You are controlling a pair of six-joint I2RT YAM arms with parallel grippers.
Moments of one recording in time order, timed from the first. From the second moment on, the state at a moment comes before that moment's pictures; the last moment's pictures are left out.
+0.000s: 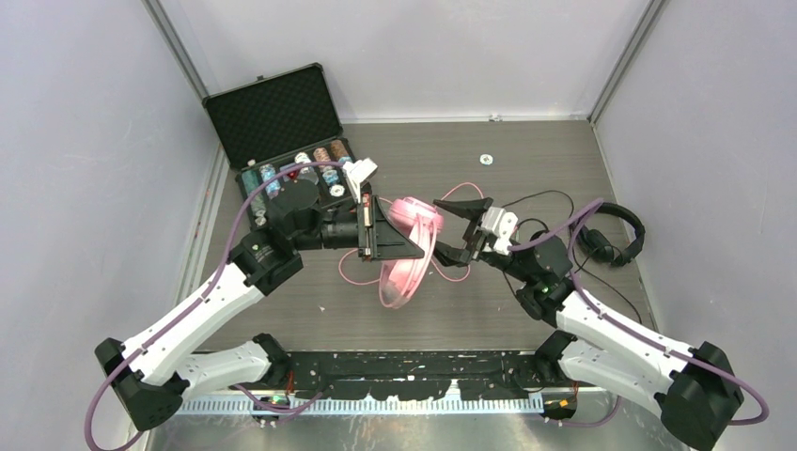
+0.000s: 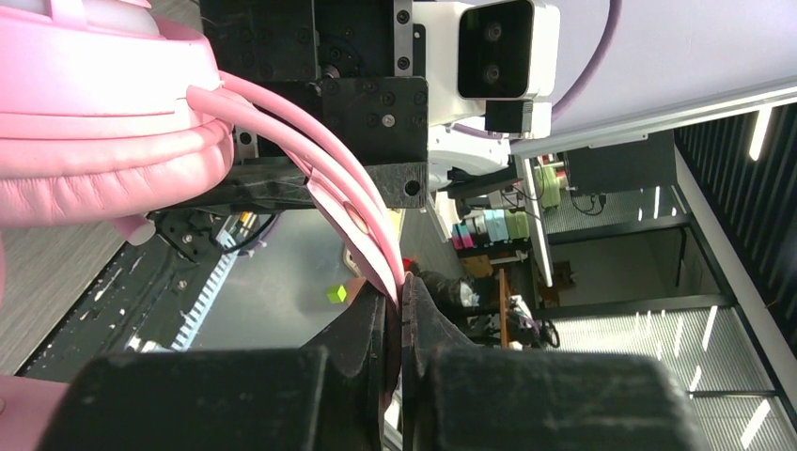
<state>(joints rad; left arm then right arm) -0.78 1.01 1.08 -0.17 0.68 -1.10 0.72 0.86 0.47 0.79 -0.41 -0.12</state>
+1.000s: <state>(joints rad) -0.77 0.98 1.38 -0.63 0.44 -0.67 0.73 0.73 0.57 0.07 0.03 0.36</state>
